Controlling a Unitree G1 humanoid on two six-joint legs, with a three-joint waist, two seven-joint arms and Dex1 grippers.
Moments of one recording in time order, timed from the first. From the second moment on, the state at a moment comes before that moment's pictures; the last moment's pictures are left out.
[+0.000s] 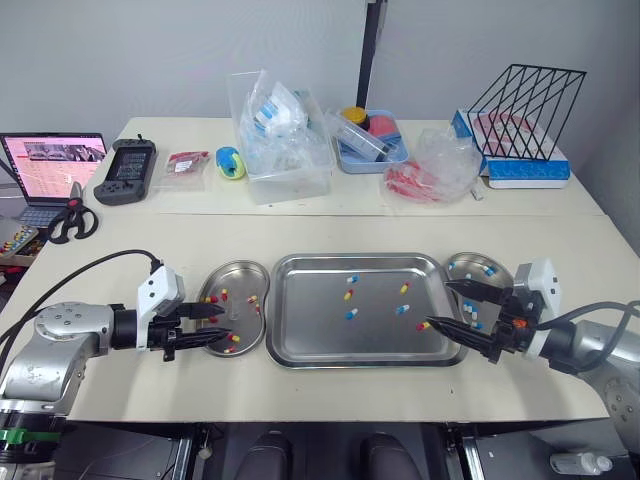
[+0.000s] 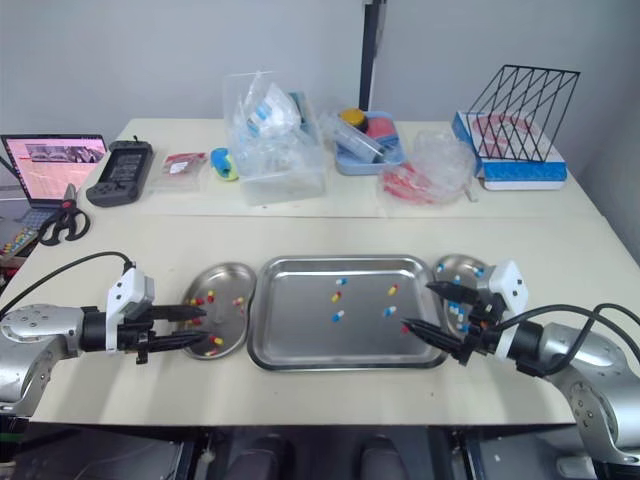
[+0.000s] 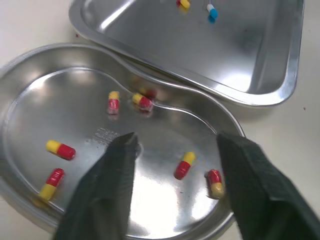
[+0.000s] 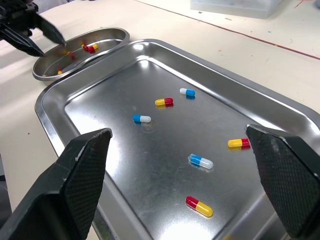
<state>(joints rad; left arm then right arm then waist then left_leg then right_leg) -0.13 0.87 0.17 -0.07 -0.42 0.36 -1.27 0.04 -0.80 -0.29 -0.38 0.70 0.53 0.94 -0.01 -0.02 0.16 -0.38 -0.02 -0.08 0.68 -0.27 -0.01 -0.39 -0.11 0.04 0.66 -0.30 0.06</state>
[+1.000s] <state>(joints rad) 0.11 0.77 0.62 0.05 -0.54 0.29 -1.00 0.36 -0.70 -0.76 -0.21 0.68 0.42 0.92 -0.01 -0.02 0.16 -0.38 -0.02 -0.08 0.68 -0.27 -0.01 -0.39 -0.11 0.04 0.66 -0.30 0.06</state>
